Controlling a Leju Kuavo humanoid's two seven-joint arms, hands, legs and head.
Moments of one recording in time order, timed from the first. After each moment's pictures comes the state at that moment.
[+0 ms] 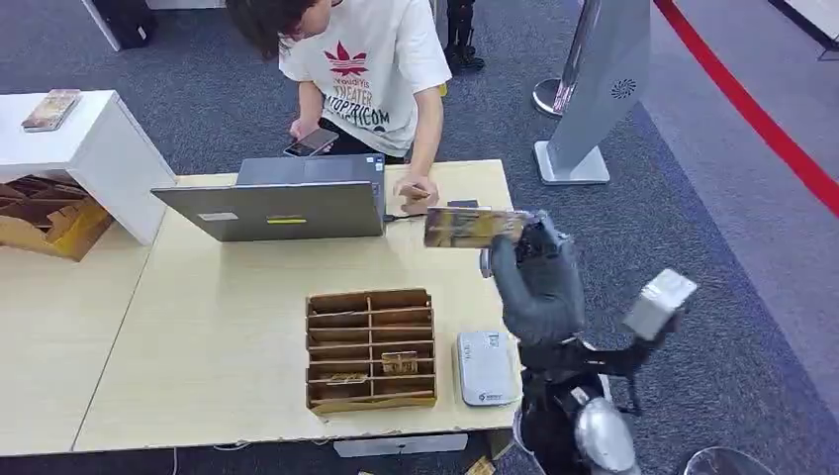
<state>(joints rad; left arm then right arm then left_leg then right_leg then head) -0.04 -0.17 0.88 -0.22 -1.17 0.30 0.06 -0.12 0.07 0.48 -1.88 -0.44 -0.17 -0.27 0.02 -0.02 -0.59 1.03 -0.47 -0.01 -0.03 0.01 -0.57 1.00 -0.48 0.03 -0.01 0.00</state>
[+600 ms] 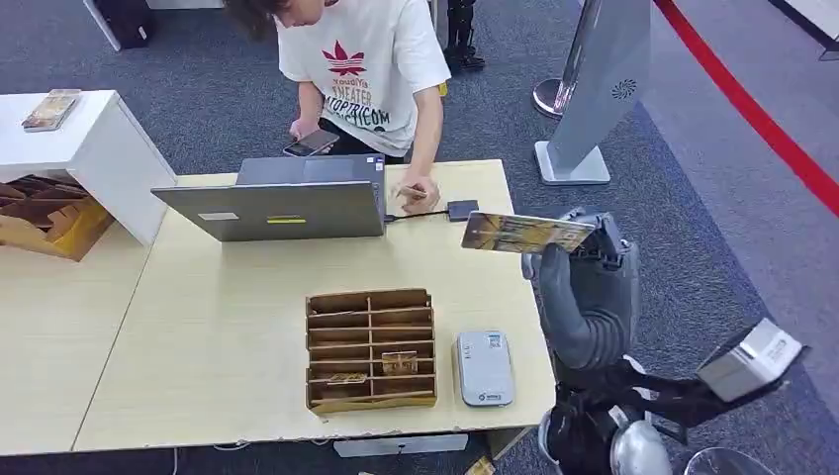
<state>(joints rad) -0.04 -0.17 0.90 -0.22 -1.18 0.32 0.05 -0.08 0.08 0.42 -1.99 -0.24 -0.13 -0.32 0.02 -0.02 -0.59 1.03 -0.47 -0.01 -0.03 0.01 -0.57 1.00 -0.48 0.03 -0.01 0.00</state>
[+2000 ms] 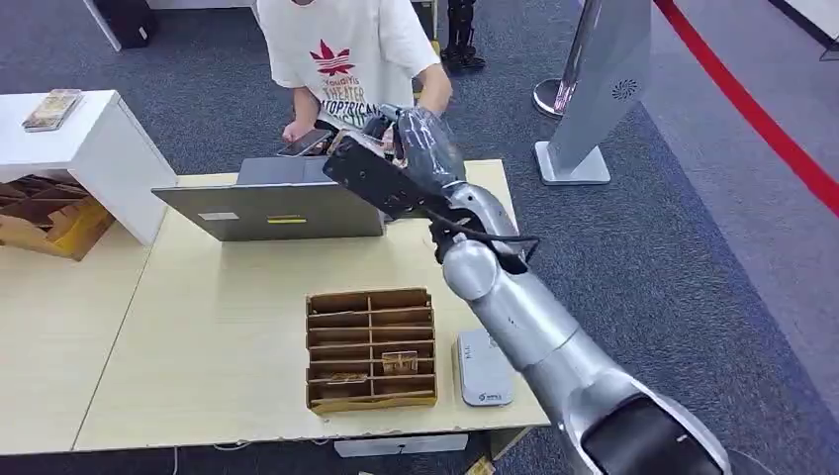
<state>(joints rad) -0.12 -0.17 0.79 -0.22 -1.35 0.24 0.12 -0.86 0.19 0.62 -0.98 0.58 -0.24 0.00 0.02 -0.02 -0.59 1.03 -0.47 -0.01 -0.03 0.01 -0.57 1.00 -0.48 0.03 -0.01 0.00</state>
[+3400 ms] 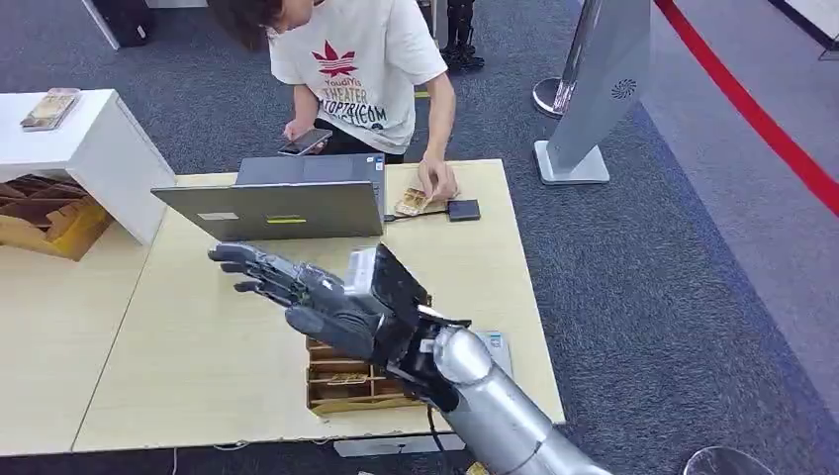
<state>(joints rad) -0.08 -0.16 0.71 -0.22 -1.18 0.25 0.07 -0.48 0.21 0.76 -1.27 -0.39 0.42 -0.21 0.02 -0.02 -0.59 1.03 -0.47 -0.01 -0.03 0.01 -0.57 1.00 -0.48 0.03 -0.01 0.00</state>
